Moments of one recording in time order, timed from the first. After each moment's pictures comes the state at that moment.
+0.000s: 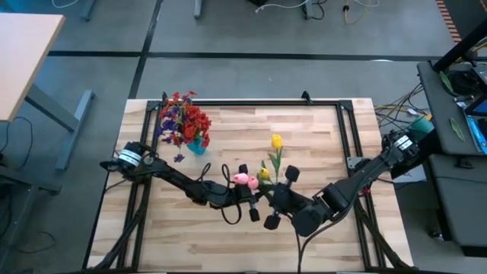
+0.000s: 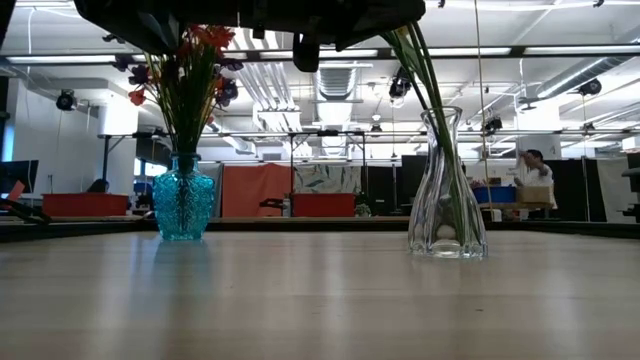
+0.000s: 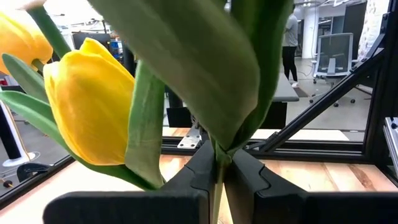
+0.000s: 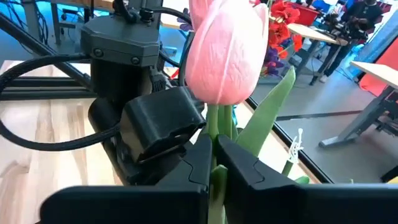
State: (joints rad) left arm -0.35 1.94 1.03 1.00 -0.59 0.10; right arm 0.59 1.65 1.40 -0.31 1.00 0.23
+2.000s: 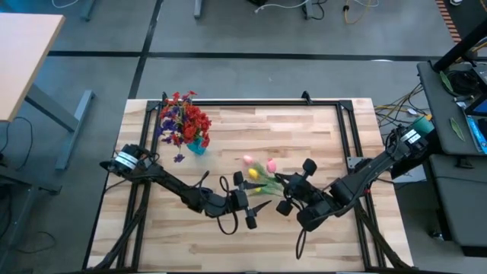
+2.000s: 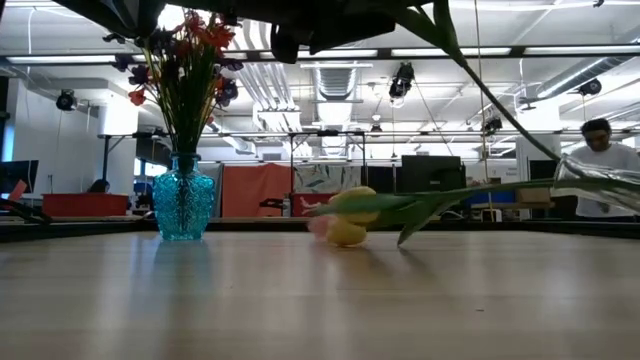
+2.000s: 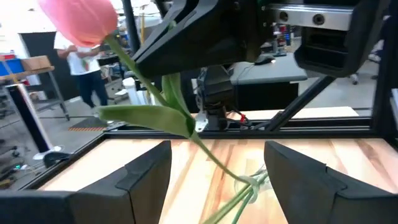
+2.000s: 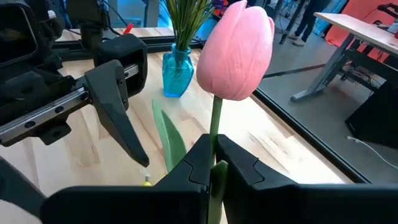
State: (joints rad) left arm -0.43 1.93 1.03 0.92 -0.73 0.13; right arm 0.59 1.53 1.21 -0.61 1.08 0.64
